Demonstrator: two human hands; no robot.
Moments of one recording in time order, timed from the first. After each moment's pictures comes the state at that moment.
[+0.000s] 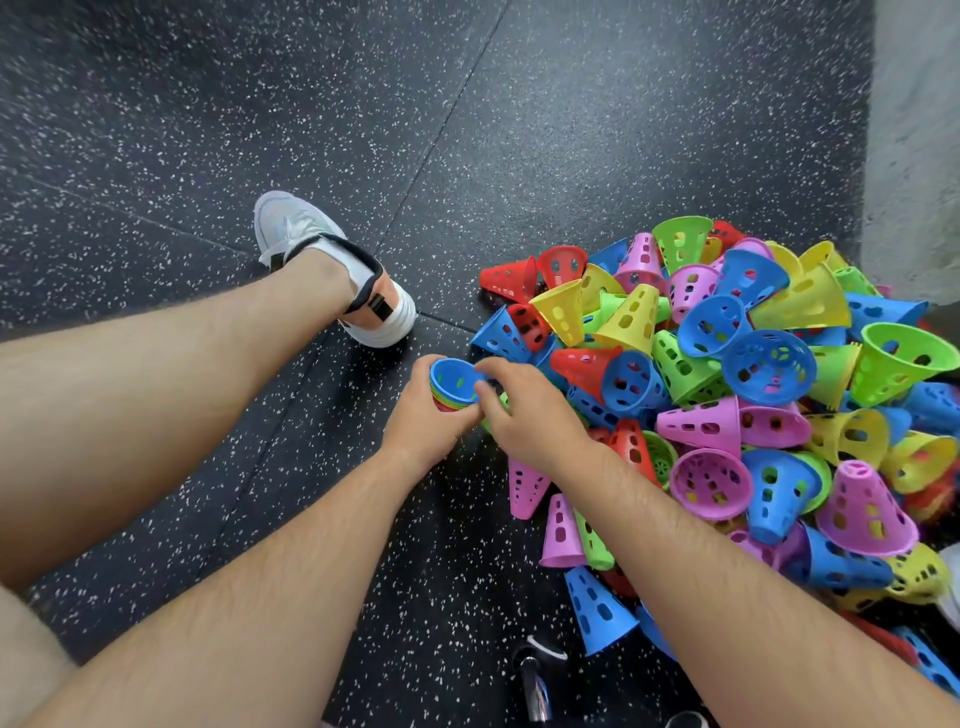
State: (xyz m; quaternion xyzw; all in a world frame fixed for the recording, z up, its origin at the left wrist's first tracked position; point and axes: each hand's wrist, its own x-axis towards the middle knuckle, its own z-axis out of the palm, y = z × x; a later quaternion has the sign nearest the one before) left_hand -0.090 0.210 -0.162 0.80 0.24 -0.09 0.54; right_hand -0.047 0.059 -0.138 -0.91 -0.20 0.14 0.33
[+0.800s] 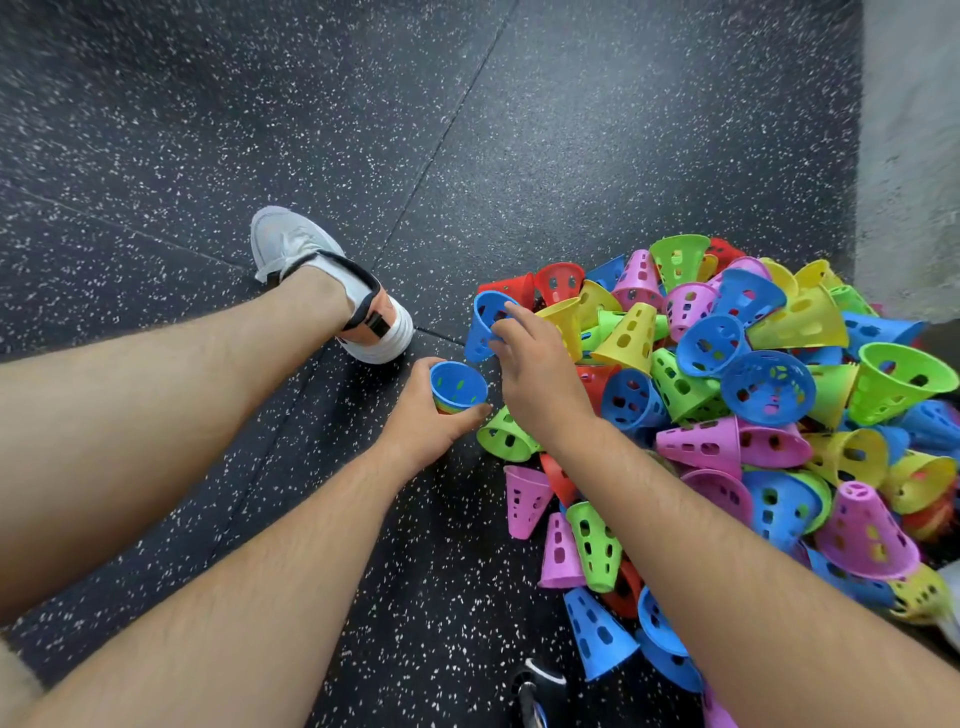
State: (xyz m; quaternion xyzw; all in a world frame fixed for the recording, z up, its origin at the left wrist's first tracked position) left_hand -0.068 0.219 -0.171 0.80 0.19 -0.10 0.56; right_hand -0.002 0.066 -0.128 -0.92 -0.21 -0.04 0.34
